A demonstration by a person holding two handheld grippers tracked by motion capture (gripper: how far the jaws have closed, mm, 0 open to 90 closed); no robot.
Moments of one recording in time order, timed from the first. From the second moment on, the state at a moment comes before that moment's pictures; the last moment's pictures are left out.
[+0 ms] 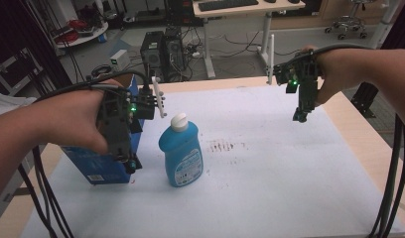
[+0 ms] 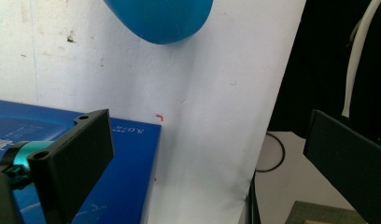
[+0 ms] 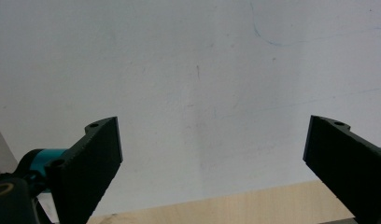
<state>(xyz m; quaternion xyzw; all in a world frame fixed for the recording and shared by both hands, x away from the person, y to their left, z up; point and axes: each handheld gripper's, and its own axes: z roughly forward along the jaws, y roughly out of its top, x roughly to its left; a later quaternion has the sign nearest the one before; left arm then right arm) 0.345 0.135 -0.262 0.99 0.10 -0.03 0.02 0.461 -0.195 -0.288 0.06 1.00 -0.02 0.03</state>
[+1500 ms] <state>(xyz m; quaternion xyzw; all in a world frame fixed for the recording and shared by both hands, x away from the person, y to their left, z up) 0.340 0.131 -0.250 0.99 0.14 -0.03 0.04 0.458 -0.201 -0.277 0.05 1.00 -0.03 0.06</state>
